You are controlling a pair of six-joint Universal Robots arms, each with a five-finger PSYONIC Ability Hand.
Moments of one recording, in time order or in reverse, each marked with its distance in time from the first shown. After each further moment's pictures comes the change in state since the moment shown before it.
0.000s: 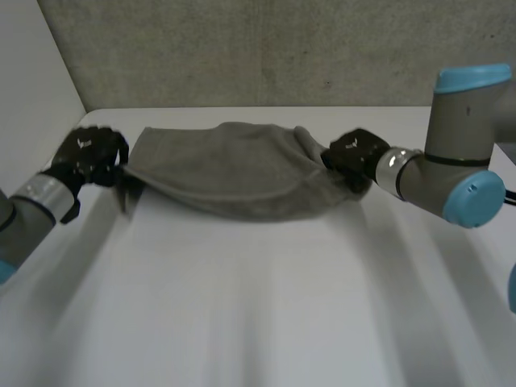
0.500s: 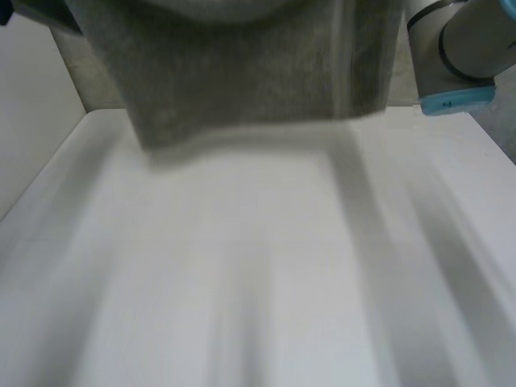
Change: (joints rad) left arm -0.085 -0.127 1.012 -0.166 -0.323 -0.236; right arm 0.064 -0.086 -0.366 -0.728 0.233 0.450; left_hand 0.000 0.000 0.000 0.000 -0.004; right_hand 0.000 0.000 0.000 0.000 0.000
